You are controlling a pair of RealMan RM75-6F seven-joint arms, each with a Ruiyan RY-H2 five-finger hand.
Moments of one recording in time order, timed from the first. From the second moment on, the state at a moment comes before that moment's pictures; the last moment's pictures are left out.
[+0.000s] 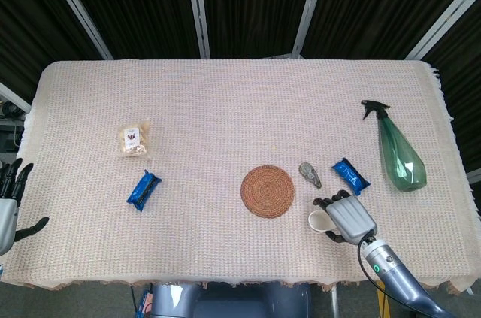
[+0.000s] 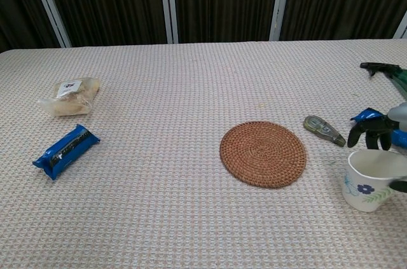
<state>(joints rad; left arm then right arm) -0.06 -1.12 -0.05 -1.67 1.48 1.54 0.23 0.39 -1.21 0.05 -1.78 -1.41 0.97 -0.41</state>
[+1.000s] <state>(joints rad) -0.07 -1.09 -0.06 -1.68 1.43 1.50 0.18 0.63 -1.42 0.22 -1.77 -1.25 0.94 -0.58</state>
